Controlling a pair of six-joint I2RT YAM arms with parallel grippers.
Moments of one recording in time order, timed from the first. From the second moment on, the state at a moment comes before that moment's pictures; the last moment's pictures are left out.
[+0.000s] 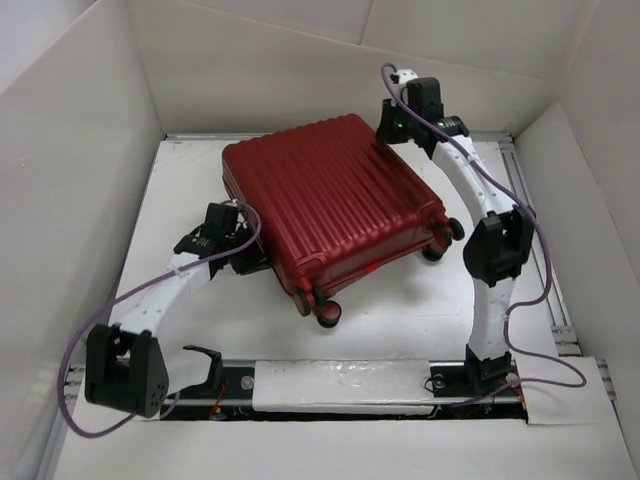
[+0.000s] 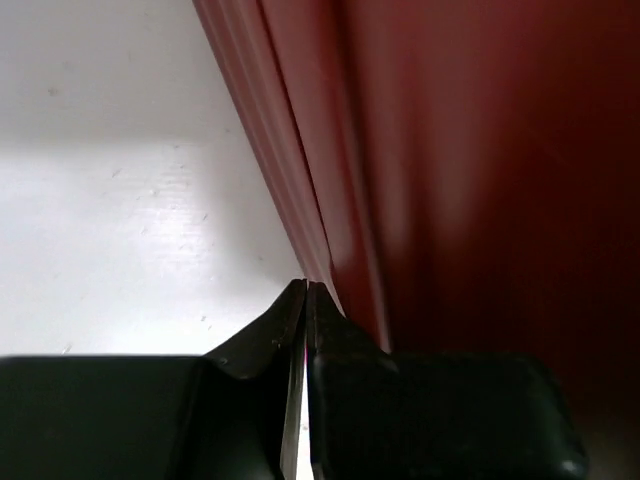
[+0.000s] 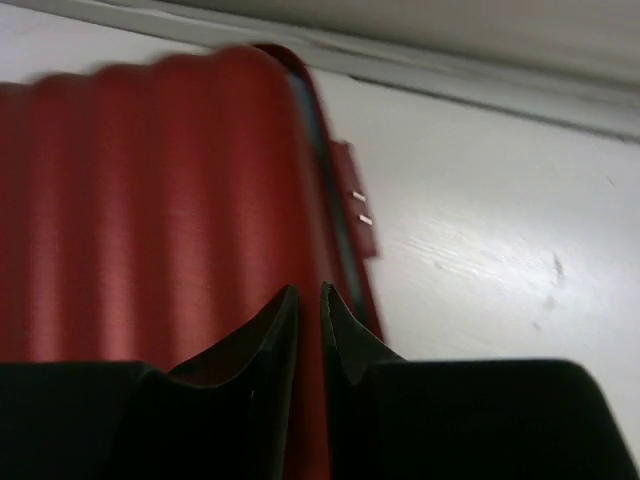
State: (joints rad) left arm -0.24 1.23 0.79 -0.54 0.26 -0.67; right arm 0.28 2.09 2.09 -0.55 -0.14 0.14
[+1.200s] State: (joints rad) left arm 0.12 2.46 2.22 -0.45 0.52 -0.81; right arm 0.58 1.02 1.05 -0.85 0.19 0.46
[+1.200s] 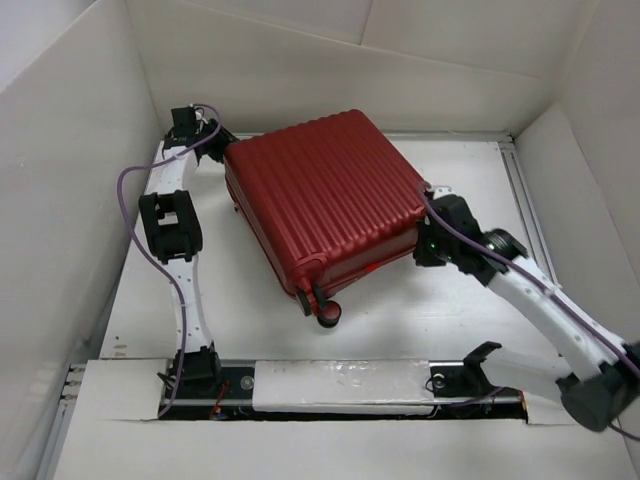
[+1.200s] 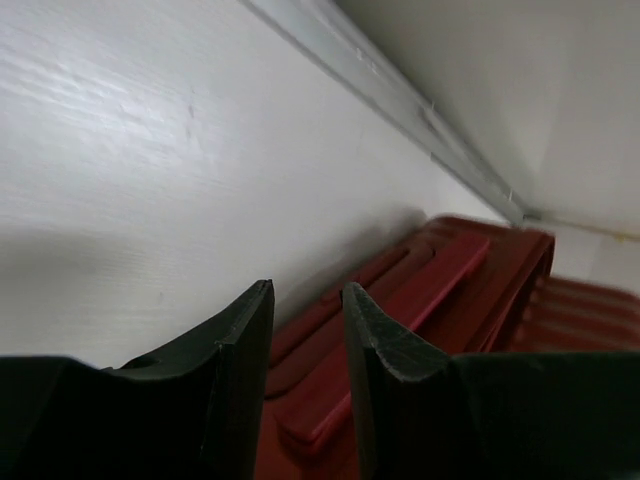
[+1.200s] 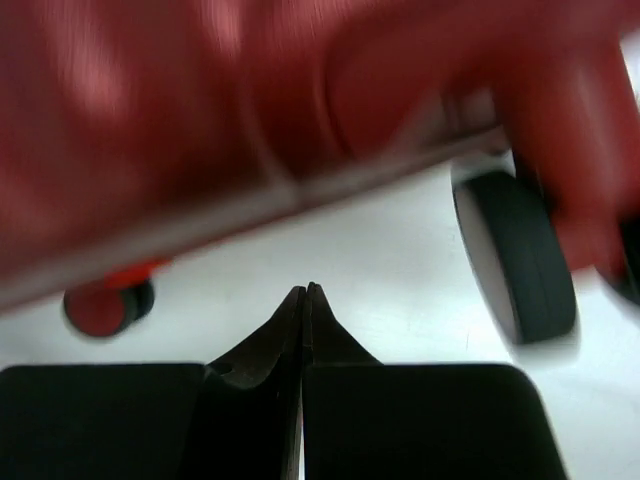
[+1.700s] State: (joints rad) left arm 0.15 1.59 1.03 -0.15 0.34 -0.69; right arm 0.42 1.80 1.78 -0.83 0.18 0.26
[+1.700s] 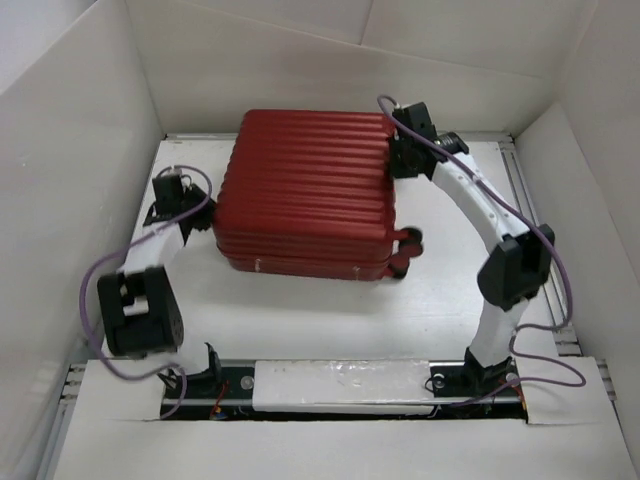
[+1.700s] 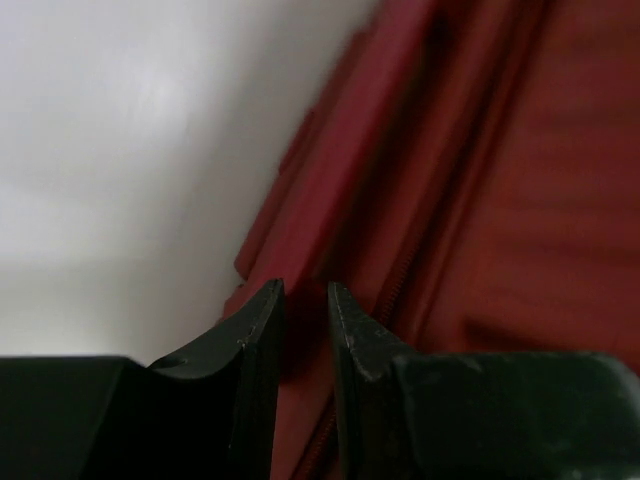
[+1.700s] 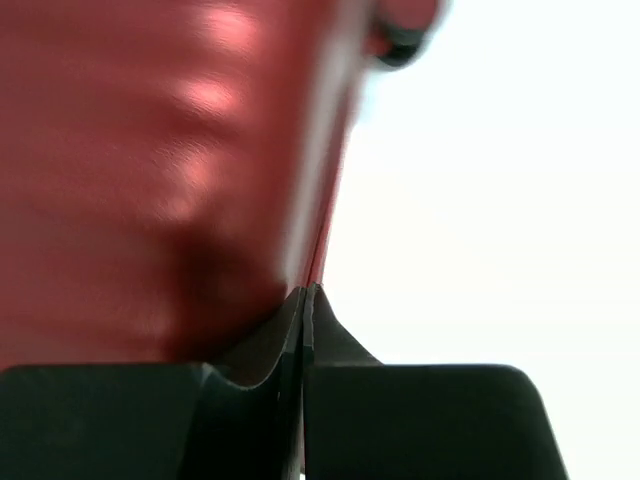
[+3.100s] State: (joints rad) left arm 0.09 1.18 0.76 -0.30 0.24 -0.76; right arm 0.91 1.11 0.79 -0.10 -0.09 0.37
